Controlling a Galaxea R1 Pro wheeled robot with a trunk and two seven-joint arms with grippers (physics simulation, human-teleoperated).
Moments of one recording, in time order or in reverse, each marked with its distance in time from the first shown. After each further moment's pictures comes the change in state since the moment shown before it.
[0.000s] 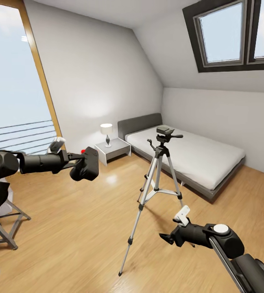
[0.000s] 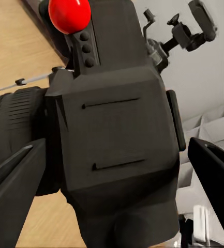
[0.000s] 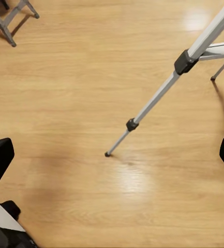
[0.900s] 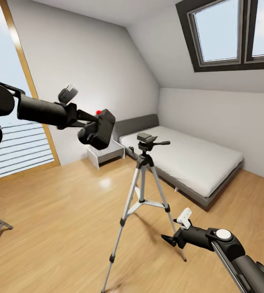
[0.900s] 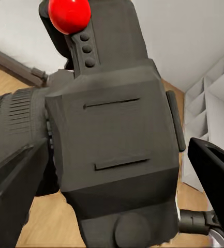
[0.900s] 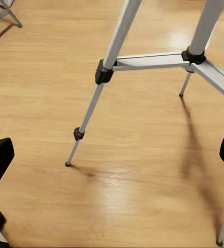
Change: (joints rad) left arm -0.582 0.067 -0.402 0.003 0.370 -0.003 0.215; right arm -0.001 -0.014 -0.018 0.149 -0.004 -0.236 0.031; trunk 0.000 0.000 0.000
